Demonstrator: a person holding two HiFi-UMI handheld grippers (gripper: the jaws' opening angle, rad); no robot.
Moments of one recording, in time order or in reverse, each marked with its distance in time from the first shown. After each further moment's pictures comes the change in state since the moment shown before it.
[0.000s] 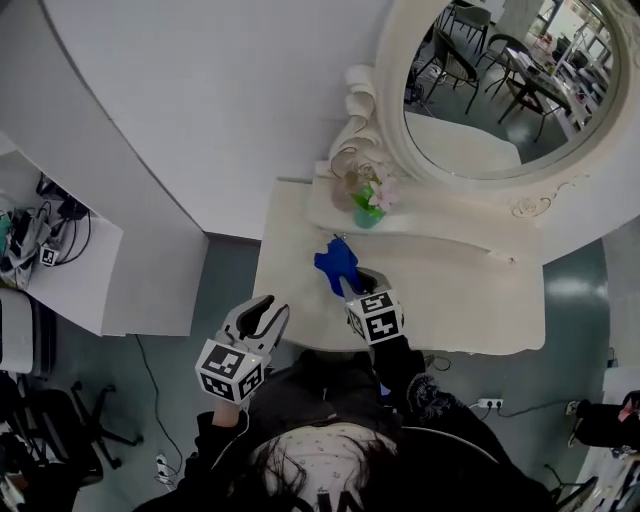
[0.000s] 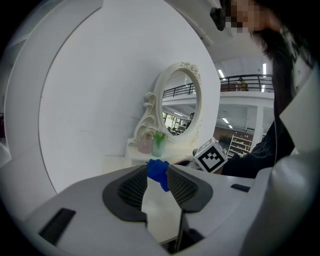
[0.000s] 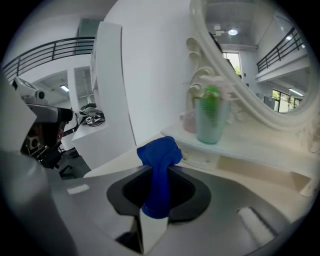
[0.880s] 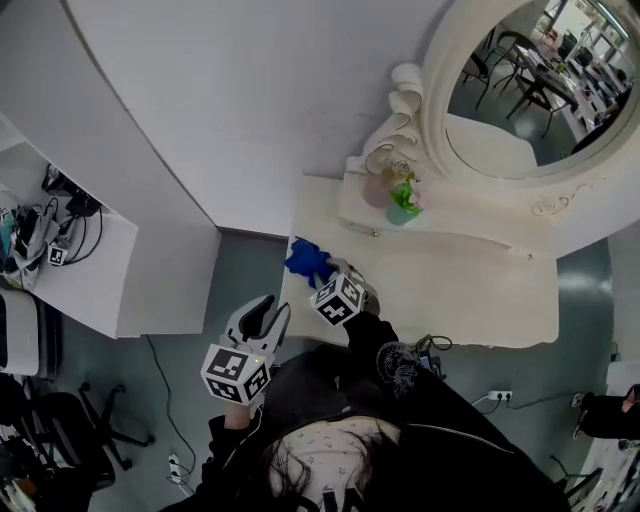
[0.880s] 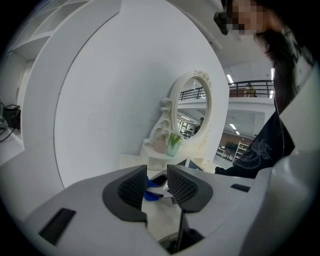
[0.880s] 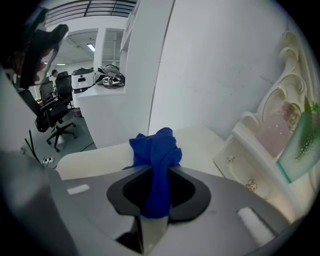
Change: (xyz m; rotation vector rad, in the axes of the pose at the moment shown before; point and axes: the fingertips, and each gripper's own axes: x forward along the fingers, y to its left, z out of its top) left arm -0.043 0.068 -0.012 -0.078 -0.035 0.062; right arm 0.133 0.110 -0.017 -0.386 0.186 0.064
